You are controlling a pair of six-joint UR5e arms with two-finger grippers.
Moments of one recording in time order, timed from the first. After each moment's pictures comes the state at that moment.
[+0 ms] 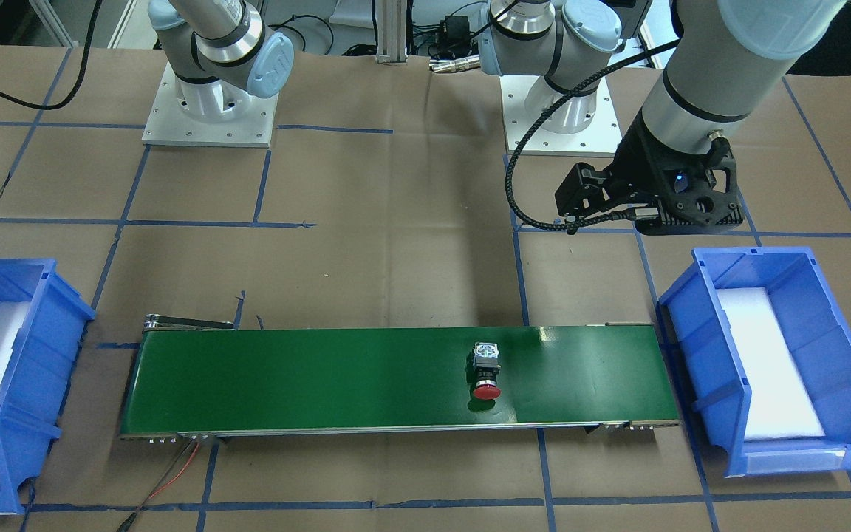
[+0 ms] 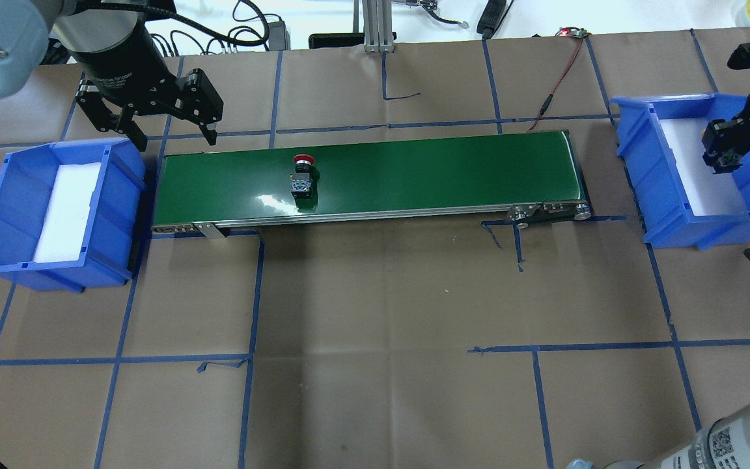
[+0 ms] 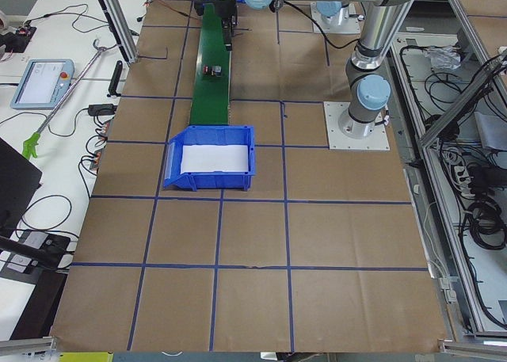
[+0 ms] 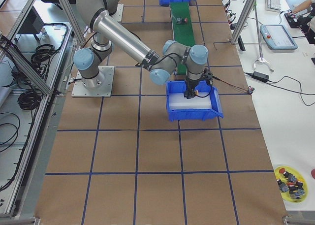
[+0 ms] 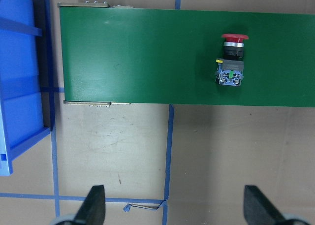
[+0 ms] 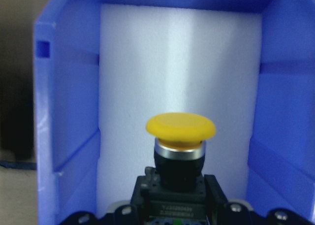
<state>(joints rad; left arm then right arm) -1.54 -1.69 -1.45 -1.62 1.57 -0.02 1.03 -1.20 1.66 -2.04 -1.57 -0.61</state>
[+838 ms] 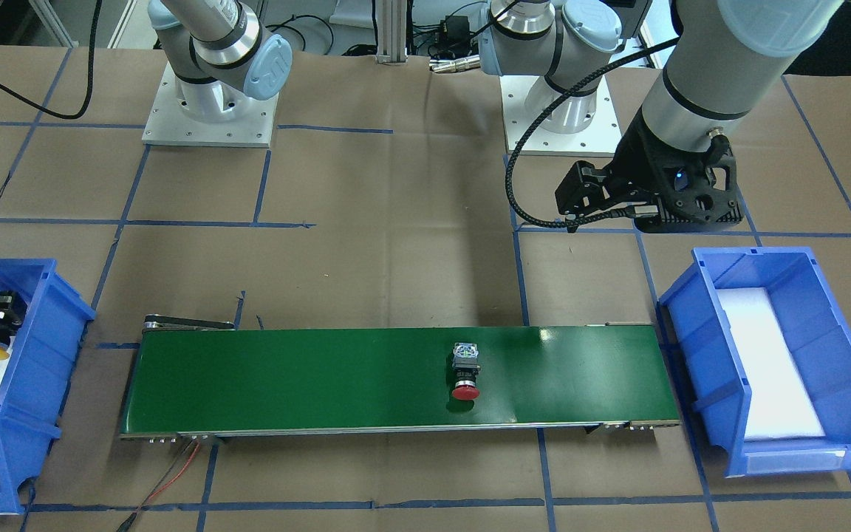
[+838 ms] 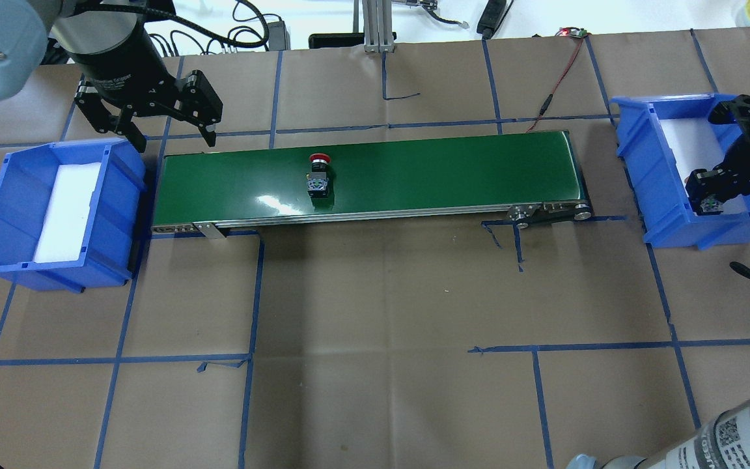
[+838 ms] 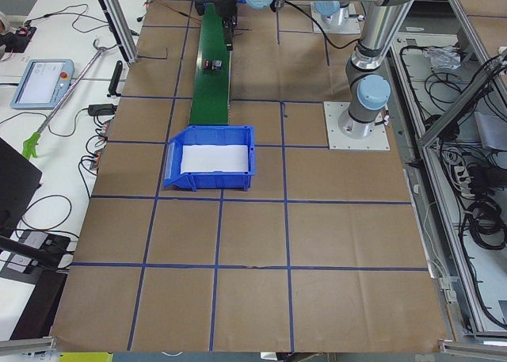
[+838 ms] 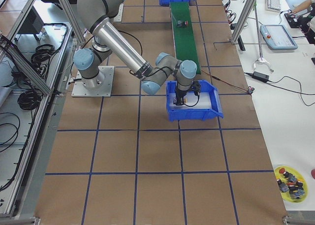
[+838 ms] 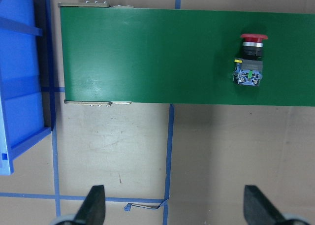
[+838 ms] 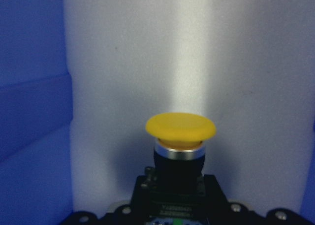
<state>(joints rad) -1.54 -1.68 -1.46 -1.62 1.57 -0.01 1.00 -1.17 1.79 -2.13 -1.57 -0.63</state>
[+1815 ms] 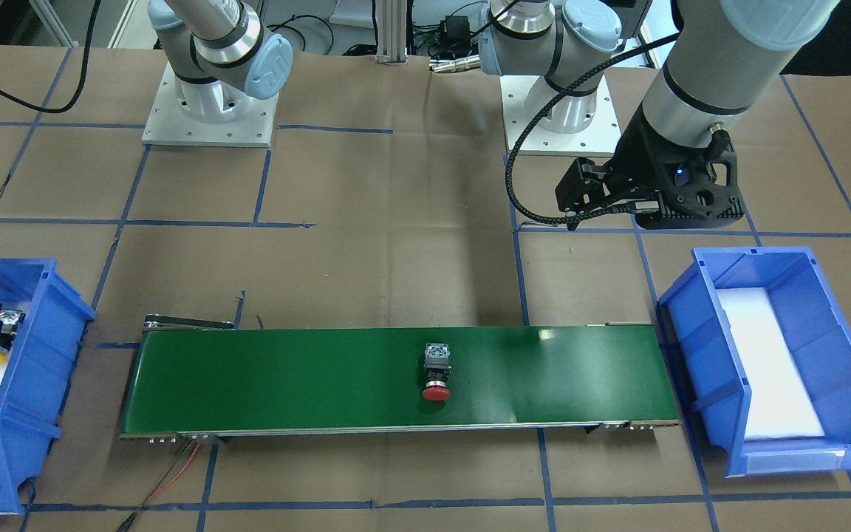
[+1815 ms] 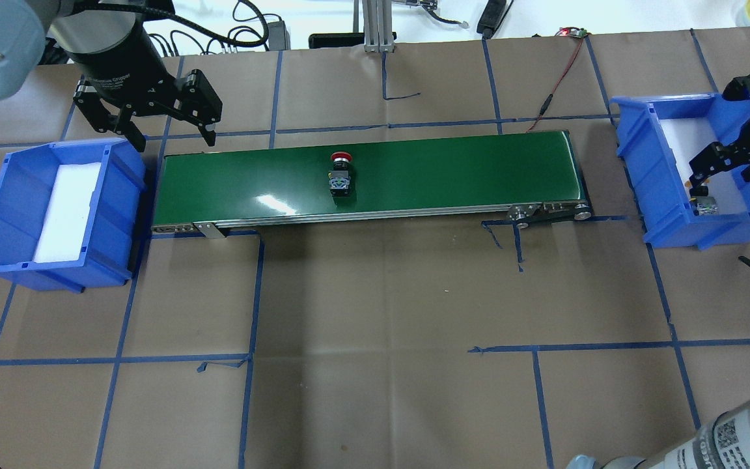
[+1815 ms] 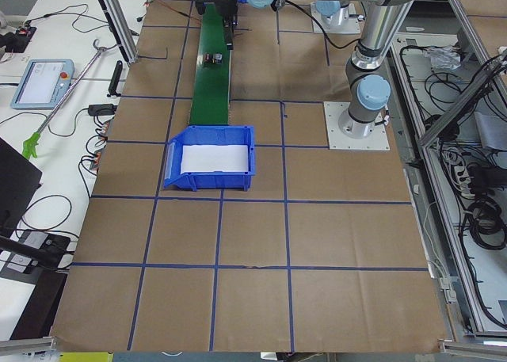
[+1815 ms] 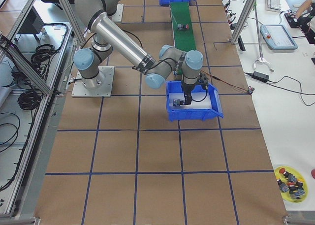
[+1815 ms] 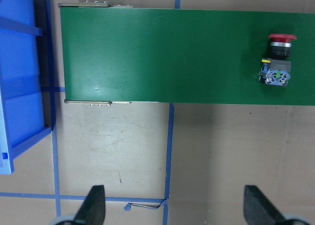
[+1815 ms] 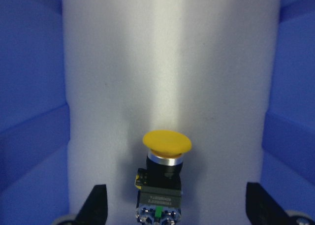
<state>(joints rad) -1.54 -1.68 -1.46 -1.62 1.57 -0.01 1.03 -1.23 1.64 -2.01 -1.58 -0.61</state>
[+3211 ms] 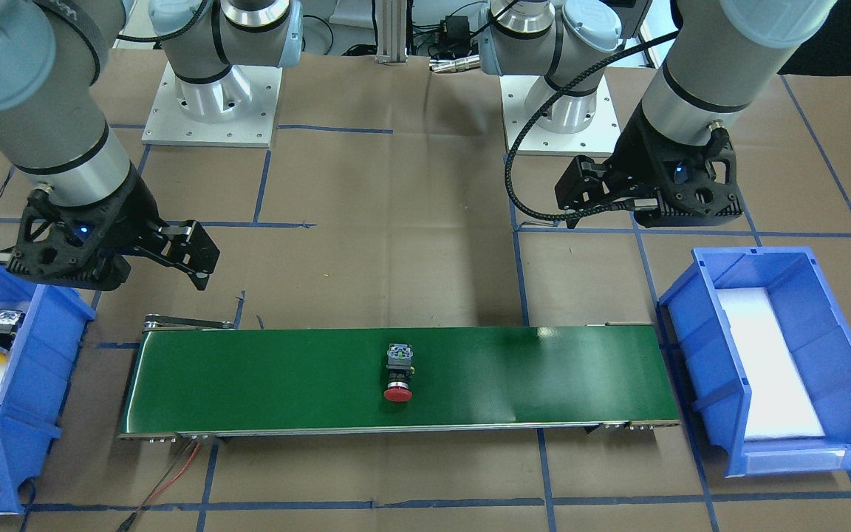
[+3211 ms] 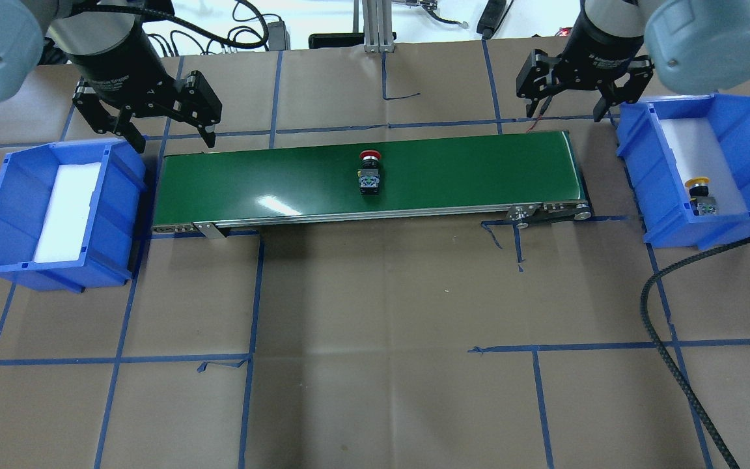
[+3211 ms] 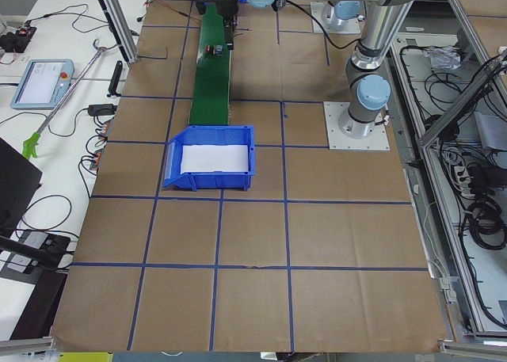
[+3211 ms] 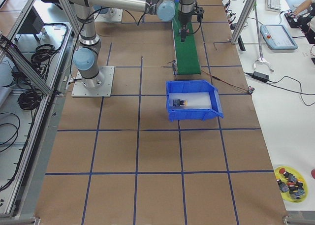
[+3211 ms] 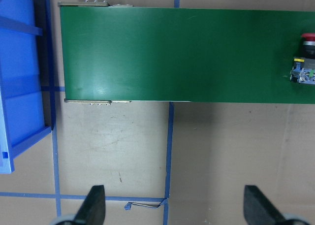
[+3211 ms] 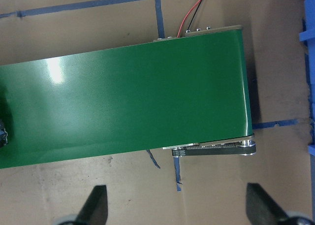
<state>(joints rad) -1.54 -1.67 -1.47 -1.62 1.57 -0.01 1.56 -1.39 1.56 -1.79 -1.55 0.10</state>
